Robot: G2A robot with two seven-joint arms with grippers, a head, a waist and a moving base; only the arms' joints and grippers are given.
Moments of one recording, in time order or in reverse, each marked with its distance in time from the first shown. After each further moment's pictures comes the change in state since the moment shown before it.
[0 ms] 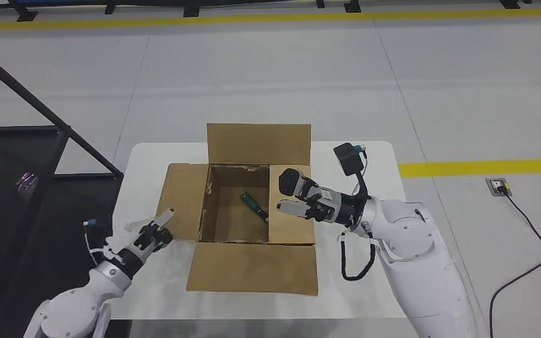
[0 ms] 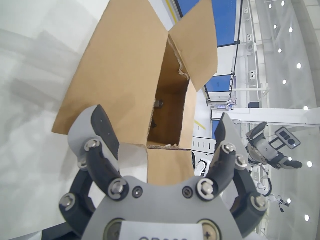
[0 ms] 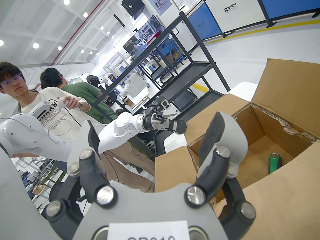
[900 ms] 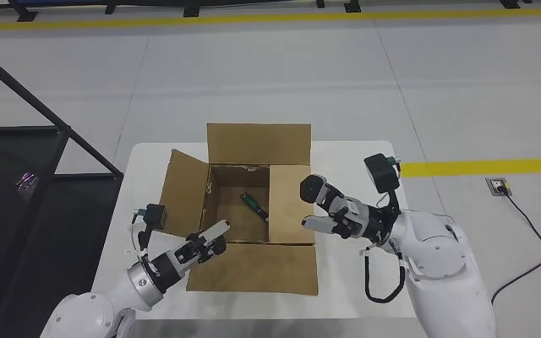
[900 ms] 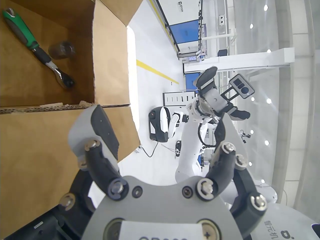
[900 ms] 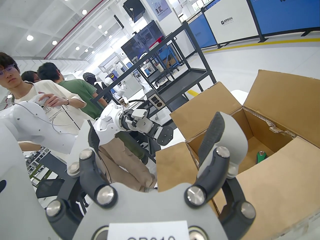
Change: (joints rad) left arm -0.045 -0.002 0.153 -0.264 -0.110 0.106 -0.152; right arm -0.128 0.045 0.114 -0.180 0.011 -0.028 0.036
